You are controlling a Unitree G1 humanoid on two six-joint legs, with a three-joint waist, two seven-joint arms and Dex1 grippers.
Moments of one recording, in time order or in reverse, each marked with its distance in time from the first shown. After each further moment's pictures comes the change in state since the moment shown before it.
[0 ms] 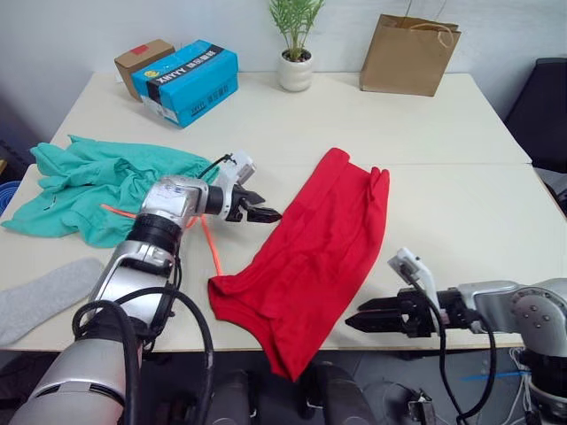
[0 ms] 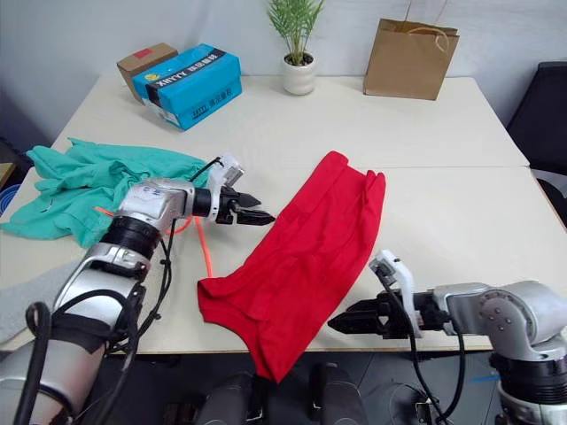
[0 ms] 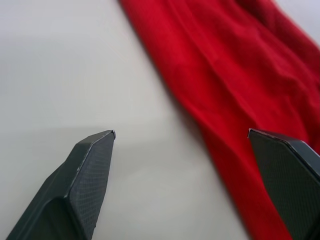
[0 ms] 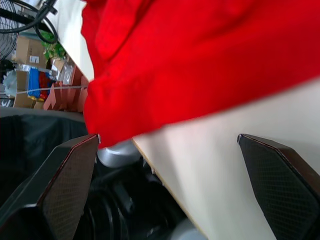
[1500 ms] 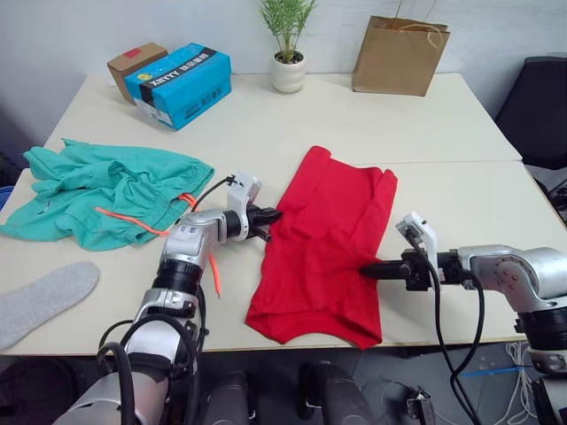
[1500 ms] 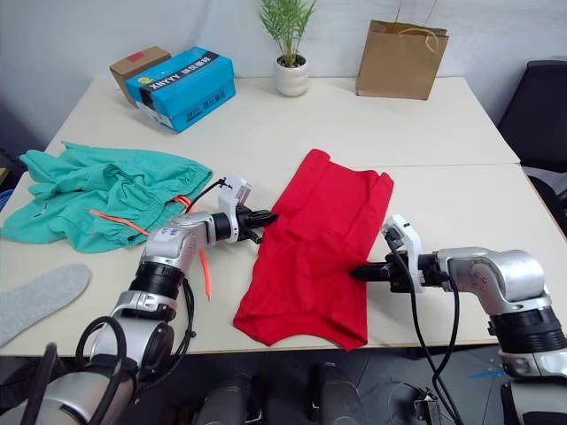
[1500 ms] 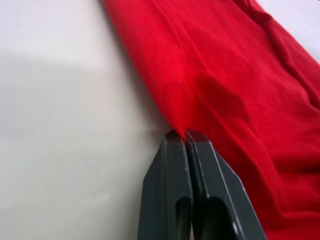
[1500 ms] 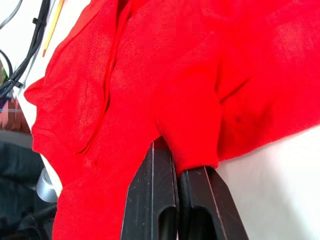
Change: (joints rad) left arm 0.422 -0.137 0.263 -0.605 0.002 0.130 0.343; right arm -0.232 -0.186 0.280 0.444 -0.263 -0.508 0.293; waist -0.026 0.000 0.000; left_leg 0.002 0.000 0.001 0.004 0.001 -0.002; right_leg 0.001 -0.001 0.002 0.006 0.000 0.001
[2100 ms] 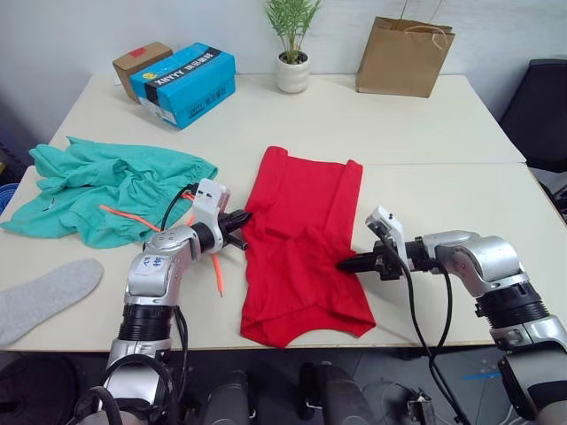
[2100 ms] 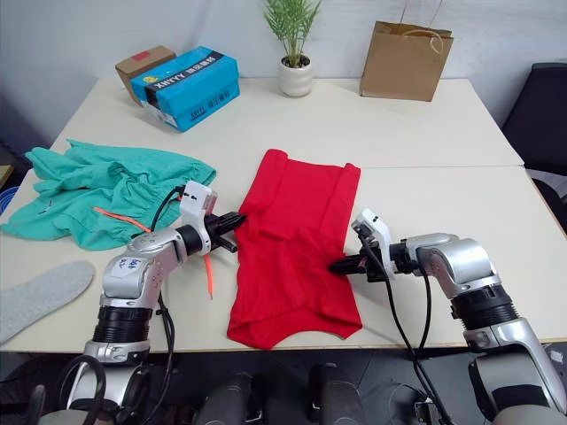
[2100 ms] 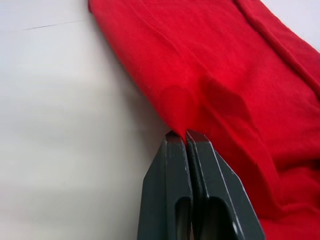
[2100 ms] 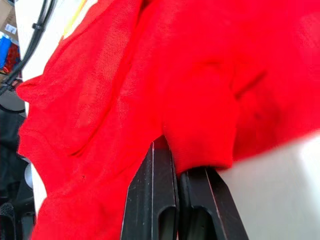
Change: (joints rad) left arm 0.221 0.123 0.010 -0.353 -0.034 0.013 0.104; right arm -0.117 0.107 0.128 0.174 -0.160 -0.179 0.164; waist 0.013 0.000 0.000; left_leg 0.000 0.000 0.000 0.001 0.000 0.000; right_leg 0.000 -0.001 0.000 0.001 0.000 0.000
